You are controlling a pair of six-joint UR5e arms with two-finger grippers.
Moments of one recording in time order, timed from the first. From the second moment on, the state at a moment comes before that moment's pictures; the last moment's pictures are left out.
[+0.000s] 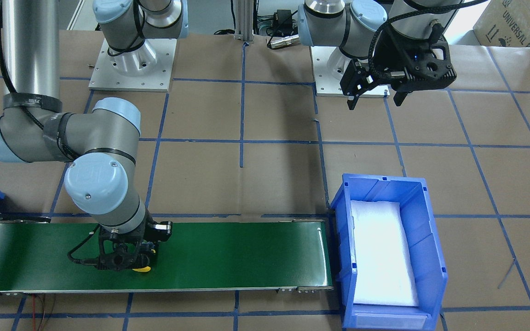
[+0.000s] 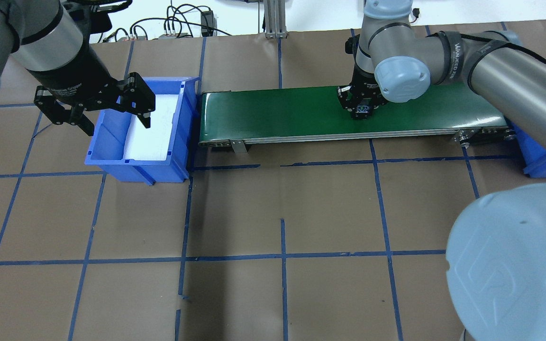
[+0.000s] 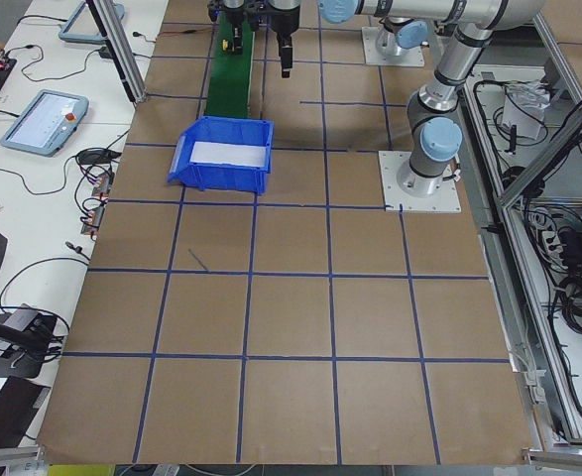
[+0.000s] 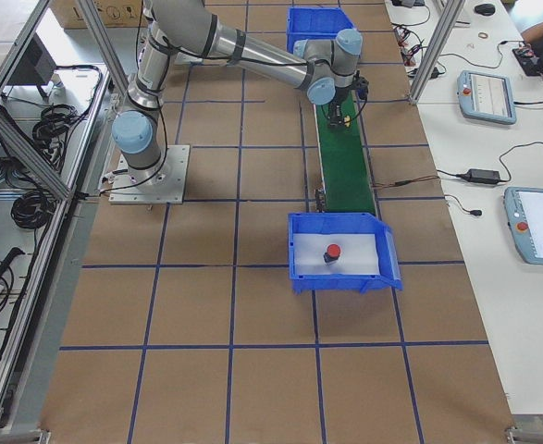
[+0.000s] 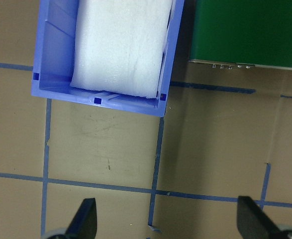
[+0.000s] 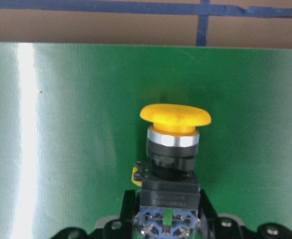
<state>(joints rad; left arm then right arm) -1.56 -1.50 -1.59 -1.61 1.59 -0.11 1.62 -1.08 1.50 -1.99 -1.60 0.02</state>
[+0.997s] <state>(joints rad) -1.56 -1.50 -1.59 -1.61 1.59 -0.11 1.02 -1.24 1.37 -1.66 -1.59 -0.59</state>
